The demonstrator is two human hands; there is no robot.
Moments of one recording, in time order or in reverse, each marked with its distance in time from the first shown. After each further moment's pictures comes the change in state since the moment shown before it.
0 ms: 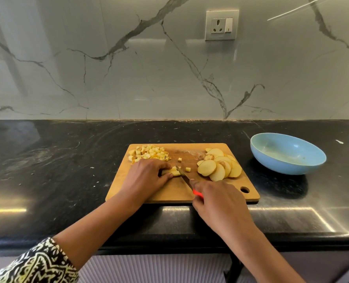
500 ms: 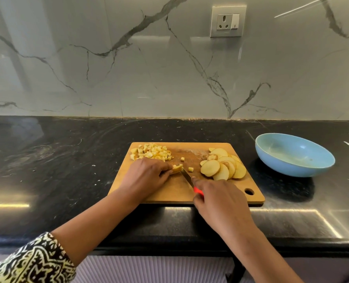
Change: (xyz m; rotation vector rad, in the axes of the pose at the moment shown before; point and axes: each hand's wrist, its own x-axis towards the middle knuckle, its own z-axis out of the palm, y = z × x) left_hand 0.000 -0.009 0.002 0.035 0.087 0.187; right_hand 0.010 0.003 0.008 -0.031 0.001 0.017
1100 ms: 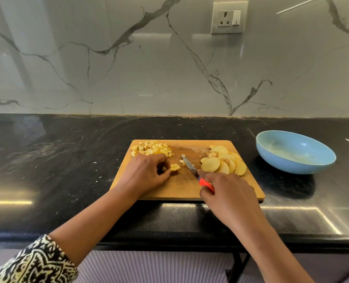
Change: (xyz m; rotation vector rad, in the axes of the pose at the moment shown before) left_hand -0.004 0.000 -0.007 -0.138 -0.083 -0.162; right_hand -0.003 0.011 -0.009 0.109 0.046 0.053
